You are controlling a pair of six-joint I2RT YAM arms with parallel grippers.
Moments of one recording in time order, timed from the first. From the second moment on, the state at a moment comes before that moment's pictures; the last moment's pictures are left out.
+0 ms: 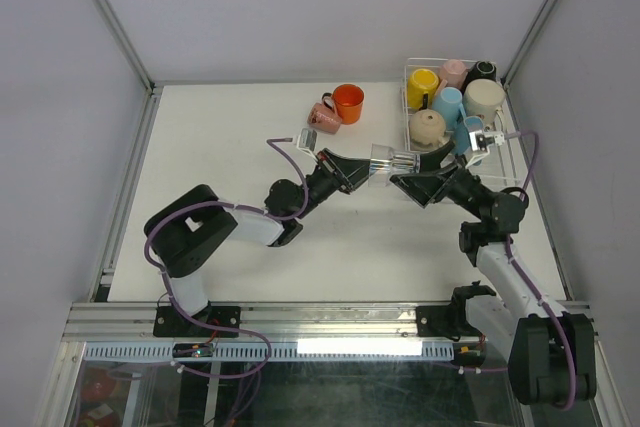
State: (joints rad) left arm -0.88 1.80 0.76 1.51 0.09 -1.37; right arm 0.09 0.92 0.37 1.15 -0.91 1.14
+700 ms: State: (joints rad) left arm -0.89 1.81 0.74 1.52 0.03 -1.41; right arm 0.05 0.91 0.36 1.16 -0.89 1.15
